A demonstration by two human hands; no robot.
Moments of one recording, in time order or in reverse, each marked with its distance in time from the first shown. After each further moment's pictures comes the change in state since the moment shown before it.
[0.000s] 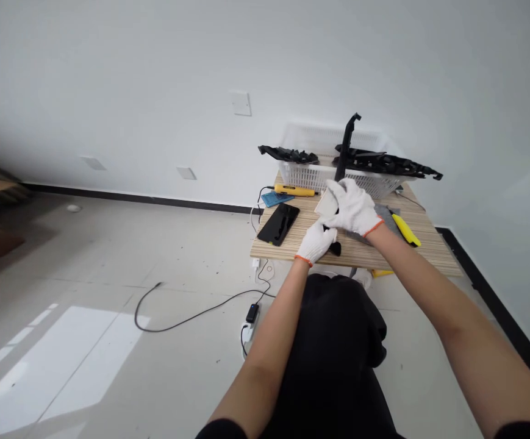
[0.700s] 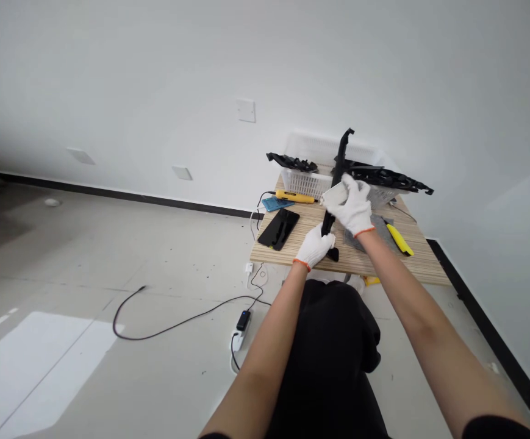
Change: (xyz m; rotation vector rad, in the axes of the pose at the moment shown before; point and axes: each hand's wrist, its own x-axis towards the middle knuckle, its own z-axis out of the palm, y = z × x) left_hand -0.001 -0.001 -0.004 -0.144 -0.025 0.037; right_hand 0.012 0.007 0.023 0.243 0.265 0.192
